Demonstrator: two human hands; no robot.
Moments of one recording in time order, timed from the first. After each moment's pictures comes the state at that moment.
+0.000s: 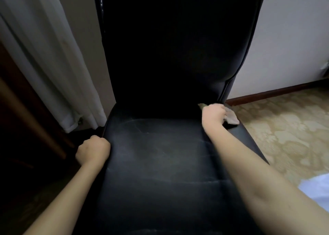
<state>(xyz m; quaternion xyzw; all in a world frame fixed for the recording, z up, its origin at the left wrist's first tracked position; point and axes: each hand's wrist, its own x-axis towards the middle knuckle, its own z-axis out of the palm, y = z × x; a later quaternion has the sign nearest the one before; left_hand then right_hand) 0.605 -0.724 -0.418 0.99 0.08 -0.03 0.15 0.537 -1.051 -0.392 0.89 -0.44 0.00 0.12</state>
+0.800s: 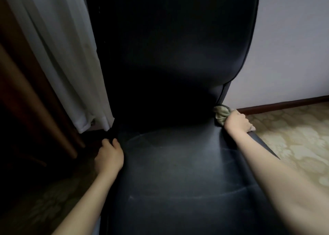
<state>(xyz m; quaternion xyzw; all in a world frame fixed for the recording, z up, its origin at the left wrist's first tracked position) 0.600 -0.720 -0.435 0.94 0.08 -0.01 0.33 0.555 -1.110 -0.413 0.83 -0.55 0.10 -0.09</state>
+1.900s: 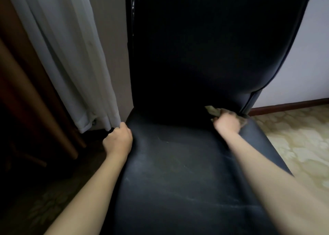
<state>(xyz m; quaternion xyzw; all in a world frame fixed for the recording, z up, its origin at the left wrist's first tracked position) 0.645 -0.741 -0.428 0.99 -0.07 0.09 0.12 0.581 -1.073 -0.425 0.89 -0.44 0.11 -0.10</state>
